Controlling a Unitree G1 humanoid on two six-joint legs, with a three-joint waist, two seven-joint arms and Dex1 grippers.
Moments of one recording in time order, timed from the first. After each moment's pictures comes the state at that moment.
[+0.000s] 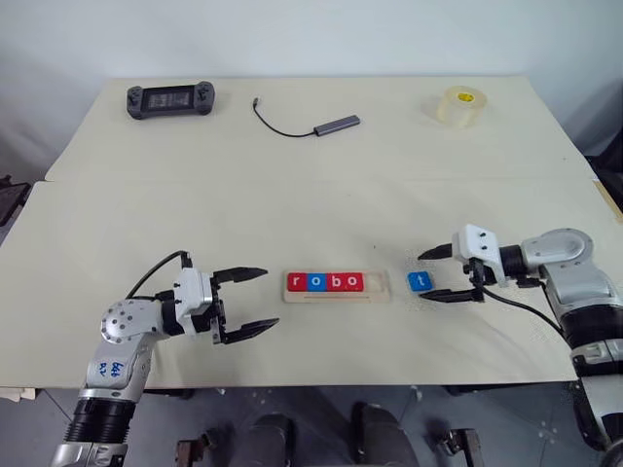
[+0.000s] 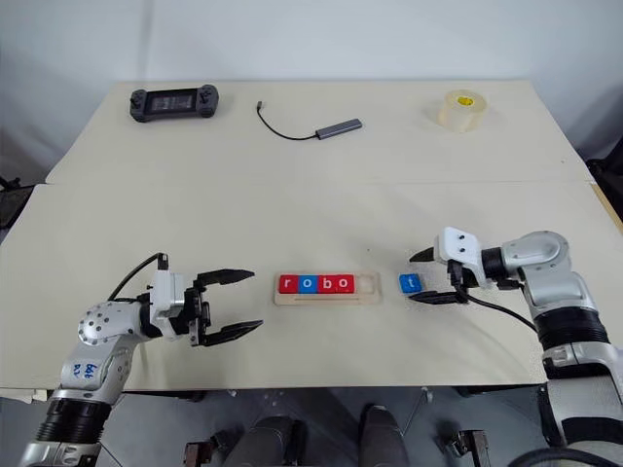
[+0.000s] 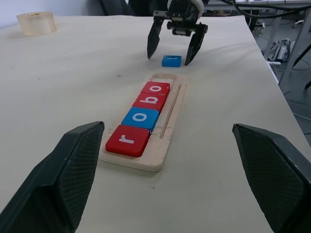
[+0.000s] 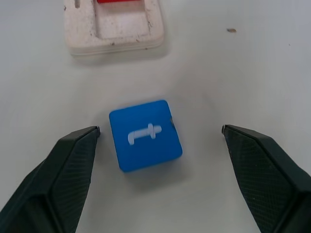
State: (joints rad) left arm -0.16 0.55 0.06 0.01 -0.43 -0.10 -1.15; right arm -0.69 -0.79 0.15 0.64 0.11 -0.15 1.47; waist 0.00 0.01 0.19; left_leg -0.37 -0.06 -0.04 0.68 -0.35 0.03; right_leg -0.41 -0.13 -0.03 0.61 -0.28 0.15
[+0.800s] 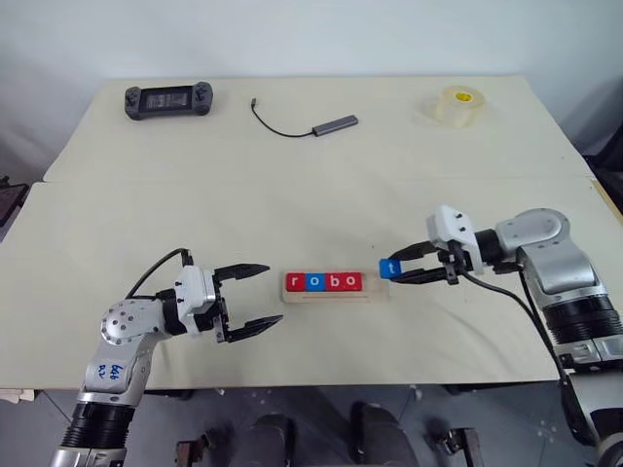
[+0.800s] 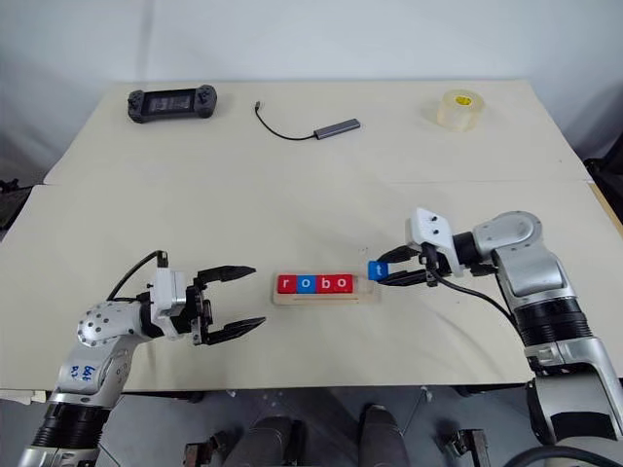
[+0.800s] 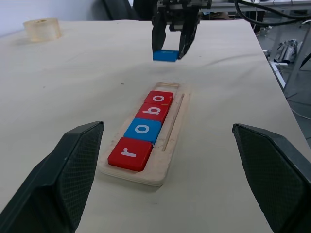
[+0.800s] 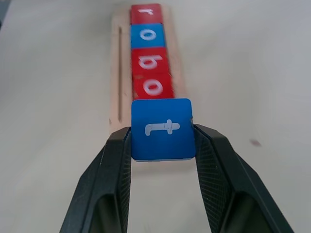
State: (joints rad) left arm -0.14 0.55 0.06 -0.07 -0.43 -0.05 -1.08; right arm -0.70 -0.73 0.19 0.28 0.20 0.20 1.47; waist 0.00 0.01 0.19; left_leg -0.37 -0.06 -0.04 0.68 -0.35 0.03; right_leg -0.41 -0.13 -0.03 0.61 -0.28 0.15
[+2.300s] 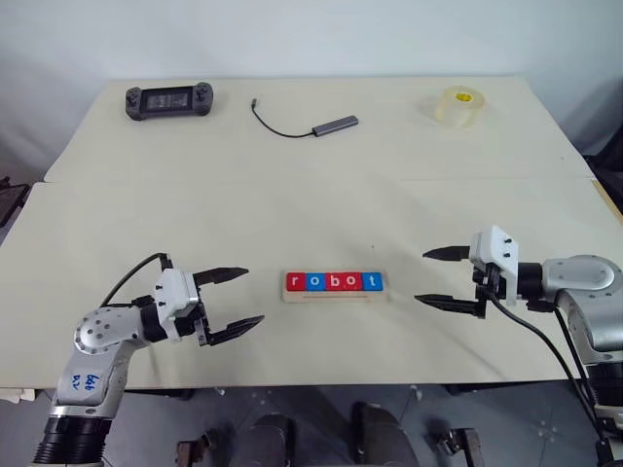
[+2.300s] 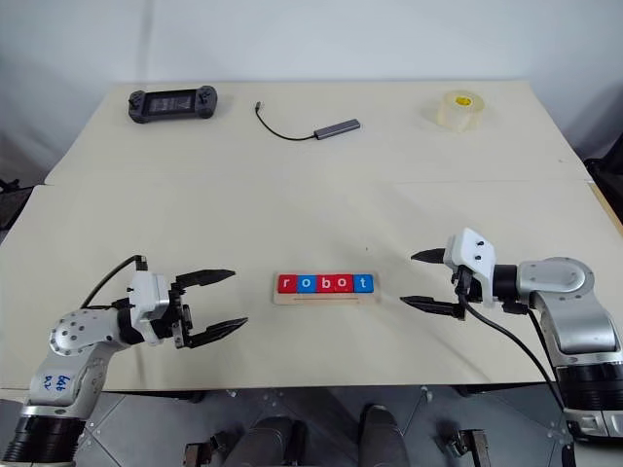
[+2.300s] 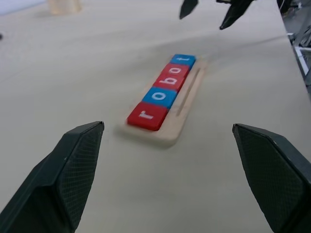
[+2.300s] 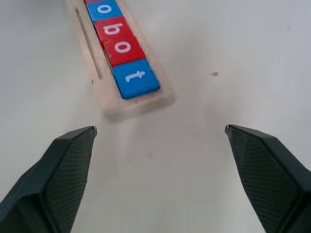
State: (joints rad) left arm -0.10 0.62 0.13 -0.09 -0.43 -0.03 -1.07; right arm -0.35 -0.82 -0.06 0.02 0.29 0.27 1.25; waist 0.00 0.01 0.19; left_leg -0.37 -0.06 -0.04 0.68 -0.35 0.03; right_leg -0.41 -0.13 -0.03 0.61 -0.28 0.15
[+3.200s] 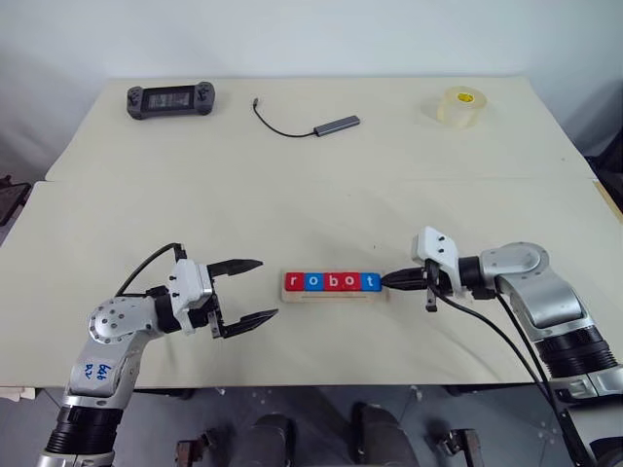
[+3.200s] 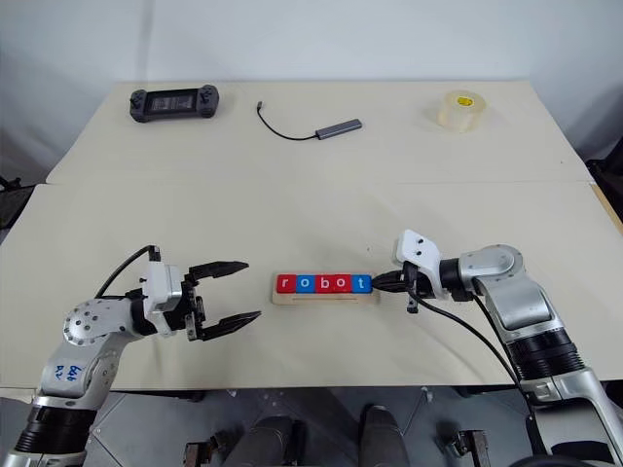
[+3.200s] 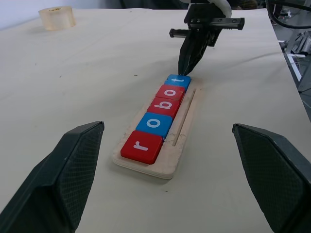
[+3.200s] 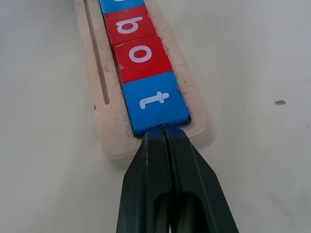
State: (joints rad) left arm -0.12 0.60 0.08 -0.15 -0.43 0.03 -1.02; right arm -0.53 -0.73 0.18 0.11 0.20 0.35 1.23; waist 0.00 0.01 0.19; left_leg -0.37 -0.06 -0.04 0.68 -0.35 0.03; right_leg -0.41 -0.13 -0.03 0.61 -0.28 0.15
